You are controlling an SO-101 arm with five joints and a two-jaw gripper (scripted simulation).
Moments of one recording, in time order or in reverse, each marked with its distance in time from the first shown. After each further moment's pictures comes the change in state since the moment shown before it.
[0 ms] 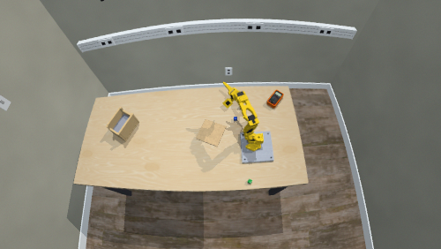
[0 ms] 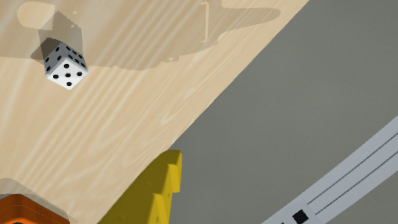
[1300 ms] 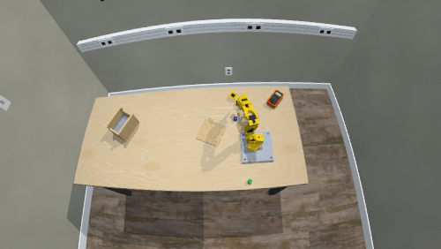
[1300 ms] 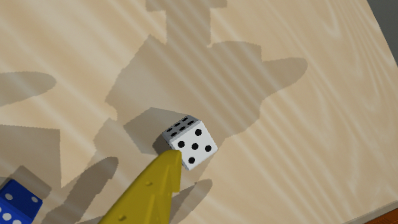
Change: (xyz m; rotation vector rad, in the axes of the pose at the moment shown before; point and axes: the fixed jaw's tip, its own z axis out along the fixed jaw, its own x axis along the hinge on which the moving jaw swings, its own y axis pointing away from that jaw) arm 0.007 0.052 0.049 0.009 0.095 1.440
